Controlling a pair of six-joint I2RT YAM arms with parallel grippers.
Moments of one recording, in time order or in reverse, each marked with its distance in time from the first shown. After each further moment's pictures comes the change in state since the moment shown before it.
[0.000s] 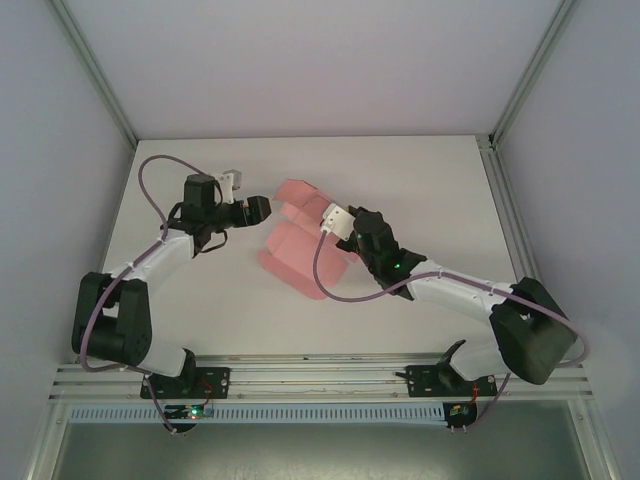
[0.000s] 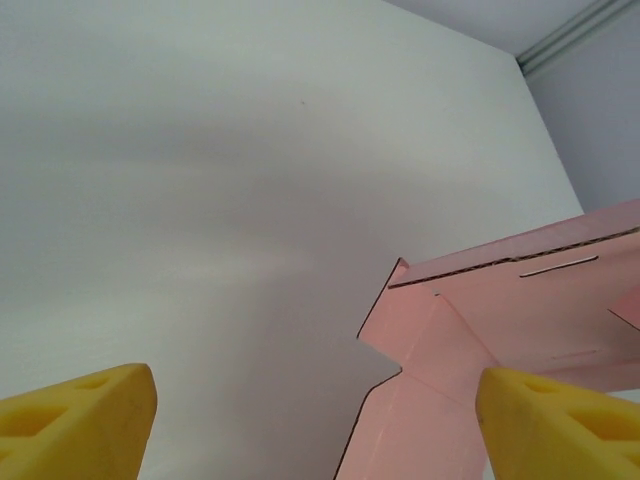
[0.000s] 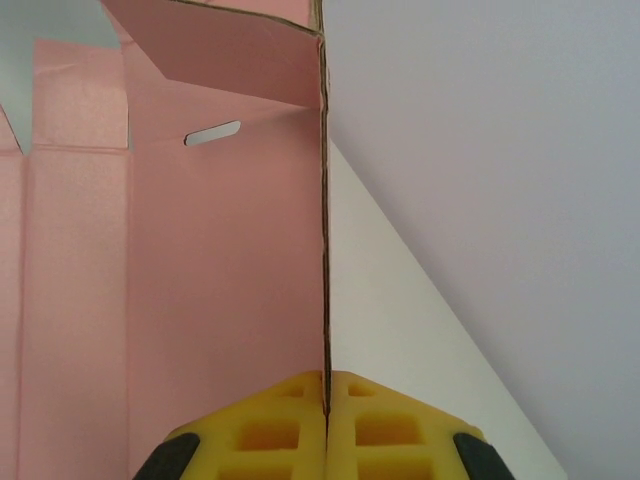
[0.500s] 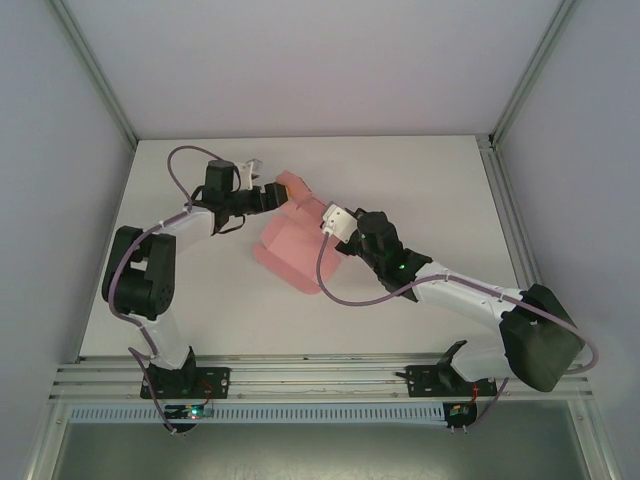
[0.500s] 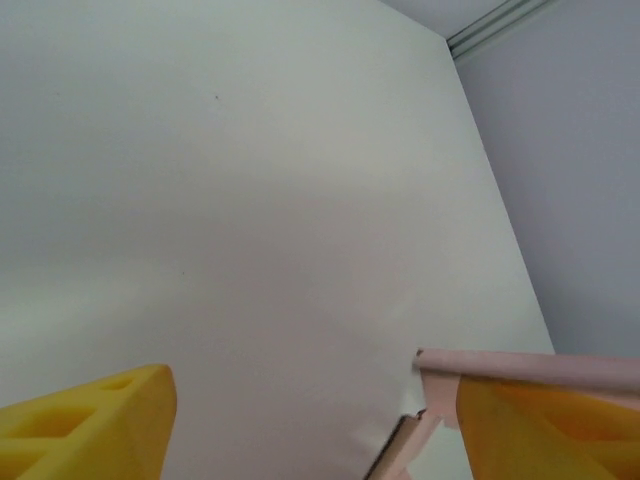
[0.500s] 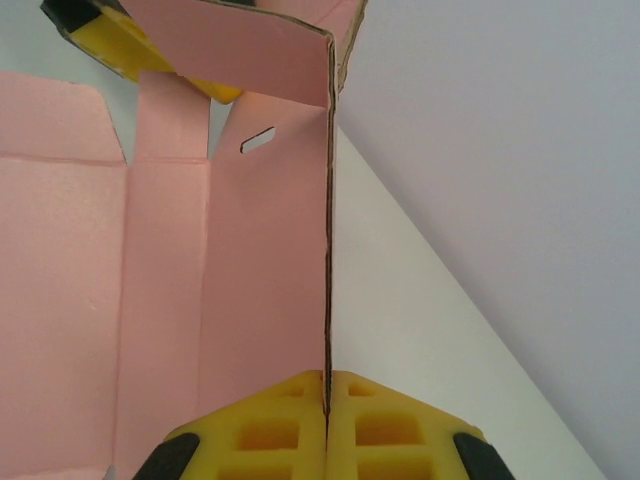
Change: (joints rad) left arm -0.032 0.311 0.207 0.124 0.171 -0.115; right arm 0.000 -0.047 0.000 -0.050 -0.115 0.060
